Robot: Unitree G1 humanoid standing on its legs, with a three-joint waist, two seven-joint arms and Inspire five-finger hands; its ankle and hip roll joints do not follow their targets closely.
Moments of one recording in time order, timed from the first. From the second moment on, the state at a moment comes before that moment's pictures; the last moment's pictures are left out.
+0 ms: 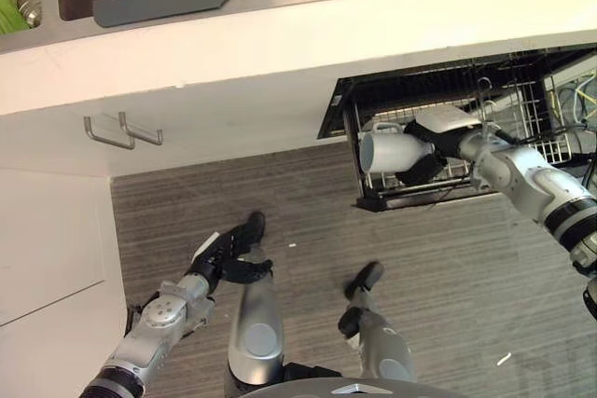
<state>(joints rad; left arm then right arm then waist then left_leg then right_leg) 0.09 0.62 -0.34 0.25 -0.50 -0.06 -0.09 -0.86 -0.96 0.83 0.56 -0.39 -0.11 0.07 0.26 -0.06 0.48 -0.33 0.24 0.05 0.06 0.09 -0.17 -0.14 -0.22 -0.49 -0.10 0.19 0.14</state>
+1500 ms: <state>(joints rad) 0.06 0.20 -0.08 1.11 -0.13 -0.10 0.06 0.09 -0.31 0.06 -0.13 0.62 -0.22 0.03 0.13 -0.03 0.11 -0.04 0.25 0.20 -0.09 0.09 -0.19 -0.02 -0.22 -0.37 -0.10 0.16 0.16</state>
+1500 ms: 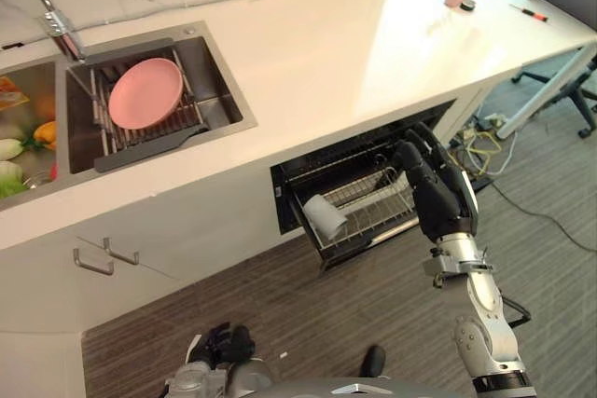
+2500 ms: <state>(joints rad) -0.01 0.22 -0.15 1.26 0.11 -0.10 0.20 0.04 -0.33 -0.06 -0.27 0.35 -0.33 -0.18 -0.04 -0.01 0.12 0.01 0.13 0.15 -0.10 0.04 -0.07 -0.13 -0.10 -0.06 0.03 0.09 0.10</state>
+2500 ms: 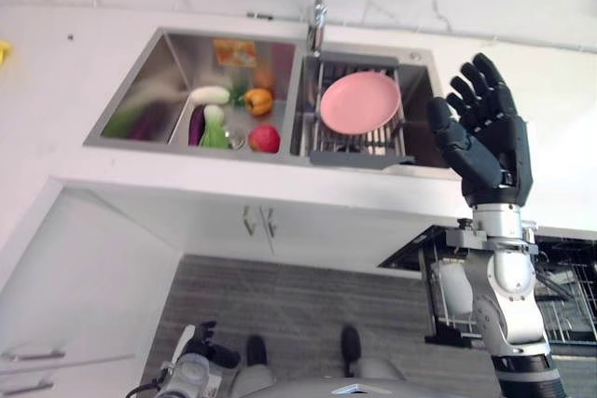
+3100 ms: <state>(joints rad) 0.07 0.21 -0.13 1.19 0.11 -0.10 0.22 0.04 -0.40 -0.05 -0.26 0.28 -0.33 -0.18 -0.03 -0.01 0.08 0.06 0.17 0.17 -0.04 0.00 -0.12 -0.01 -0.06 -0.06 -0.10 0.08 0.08</state>
